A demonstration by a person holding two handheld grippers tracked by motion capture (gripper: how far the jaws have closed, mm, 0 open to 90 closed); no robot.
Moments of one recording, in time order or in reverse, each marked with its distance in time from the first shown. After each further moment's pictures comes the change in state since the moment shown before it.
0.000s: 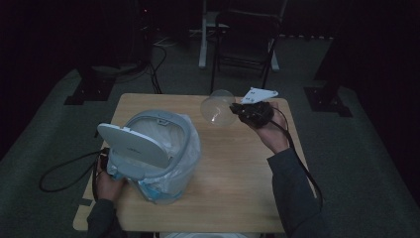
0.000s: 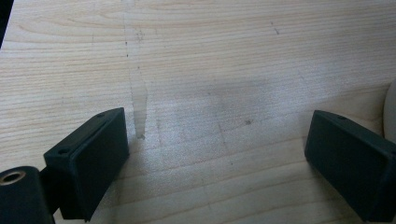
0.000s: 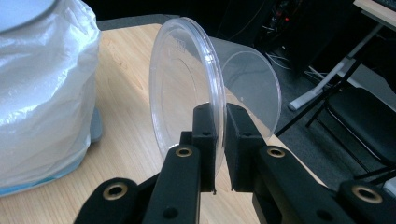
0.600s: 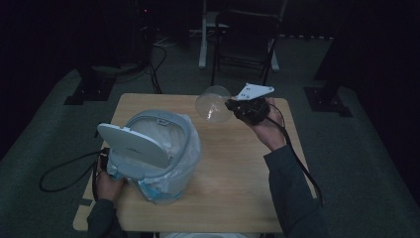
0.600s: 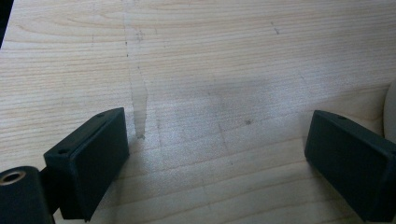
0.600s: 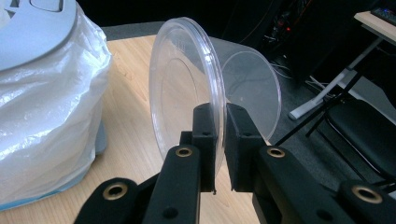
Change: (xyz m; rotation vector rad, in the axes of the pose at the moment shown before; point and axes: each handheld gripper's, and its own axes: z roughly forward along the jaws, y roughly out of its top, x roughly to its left) left arm 0.000 0.000 0.000 0.000 0.000 0.000; right arm 0.005 0.018 0.000 -0.023 0.007 -0.023
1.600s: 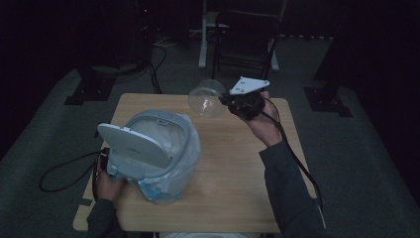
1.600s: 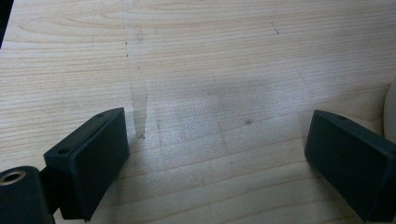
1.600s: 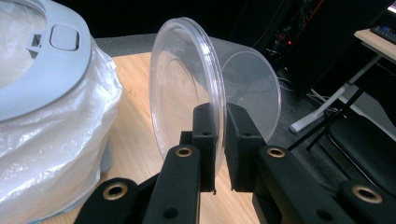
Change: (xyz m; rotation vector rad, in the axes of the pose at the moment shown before) left arm 0.000 0.000 0.000 0.000 0.000 0.000; right arm 0.004 0.025 0.001 -0.038 0.009 -0.022
